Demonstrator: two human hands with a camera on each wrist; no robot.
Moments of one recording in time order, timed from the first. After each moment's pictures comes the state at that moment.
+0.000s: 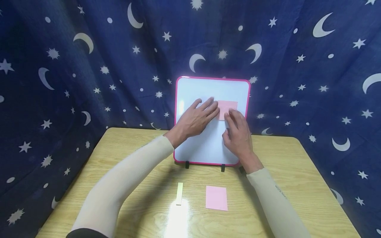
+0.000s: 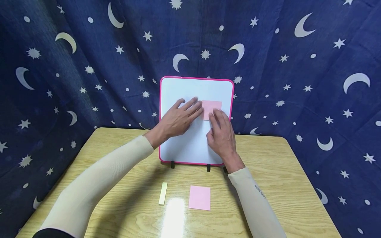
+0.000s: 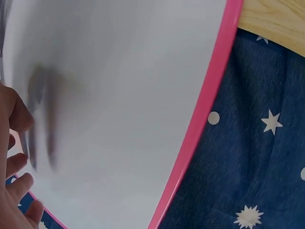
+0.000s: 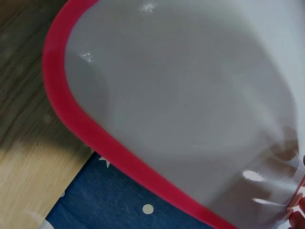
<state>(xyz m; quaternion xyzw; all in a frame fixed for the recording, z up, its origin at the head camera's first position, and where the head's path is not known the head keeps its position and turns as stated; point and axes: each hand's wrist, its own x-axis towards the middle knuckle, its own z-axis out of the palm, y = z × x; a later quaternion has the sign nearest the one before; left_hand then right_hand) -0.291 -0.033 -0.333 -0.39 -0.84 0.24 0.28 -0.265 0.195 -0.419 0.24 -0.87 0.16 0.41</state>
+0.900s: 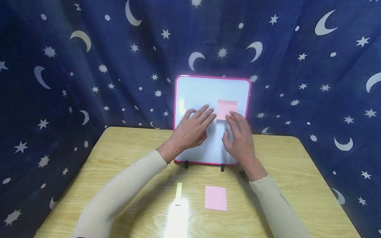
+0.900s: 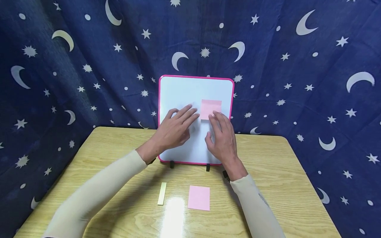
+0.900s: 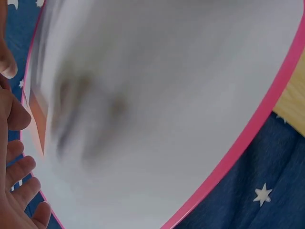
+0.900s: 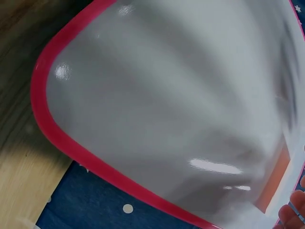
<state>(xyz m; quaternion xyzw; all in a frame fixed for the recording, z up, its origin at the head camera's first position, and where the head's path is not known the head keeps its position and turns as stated) -0.266 -0.047 -0.361 -0.40 -0.86 0.06 0.32 -0.248 0.193 -0.416 0.27 -0.83 0.21 0.44</state>
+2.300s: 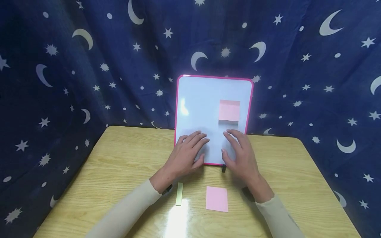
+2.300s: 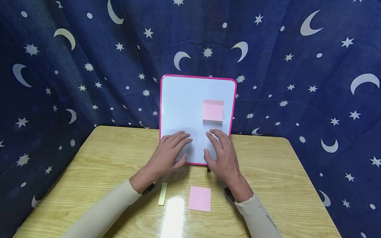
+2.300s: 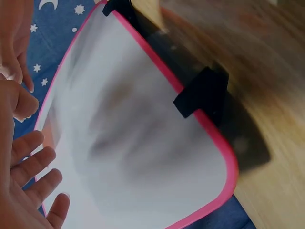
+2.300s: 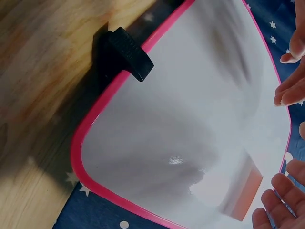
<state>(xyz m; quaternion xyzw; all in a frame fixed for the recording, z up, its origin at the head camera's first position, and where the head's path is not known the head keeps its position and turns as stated) -0.209 -0.068 -0.427 -0.38 -0.88 -0.11 0.28 -0.199 0.188 -0.435 0.29 -0.84 0.27 0.38</state>
